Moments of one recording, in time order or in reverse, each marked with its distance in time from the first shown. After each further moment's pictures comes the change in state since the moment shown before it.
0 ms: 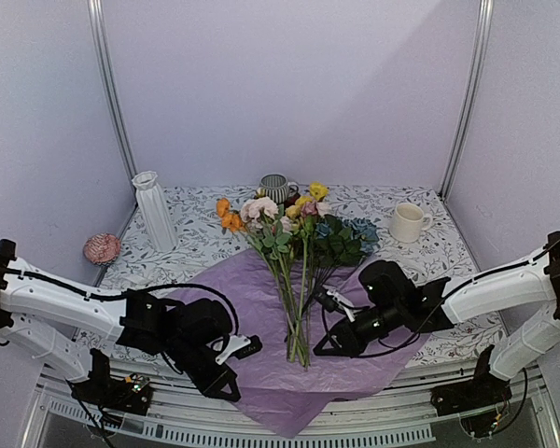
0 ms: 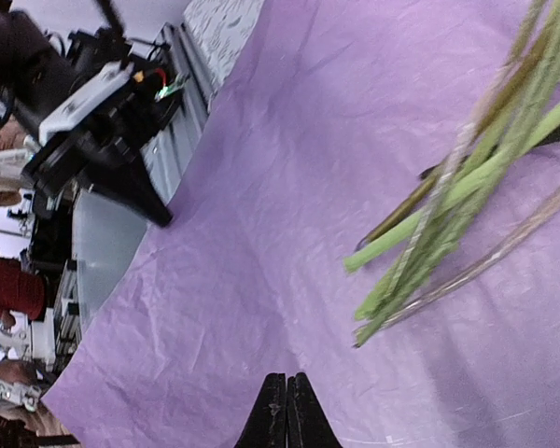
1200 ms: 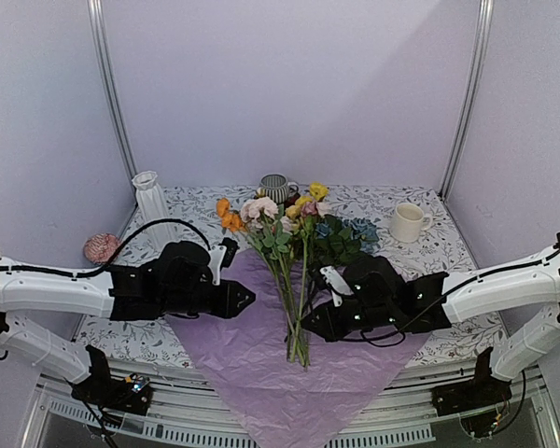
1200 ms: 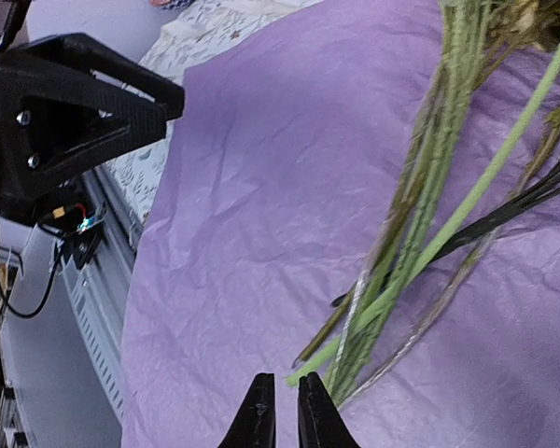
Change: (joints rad) left arm 0.250 -0.095 0.025 0.340 -0.491 -0.055; right arm 0.157 -0.022 0.155 -0.101 0.504 0.127
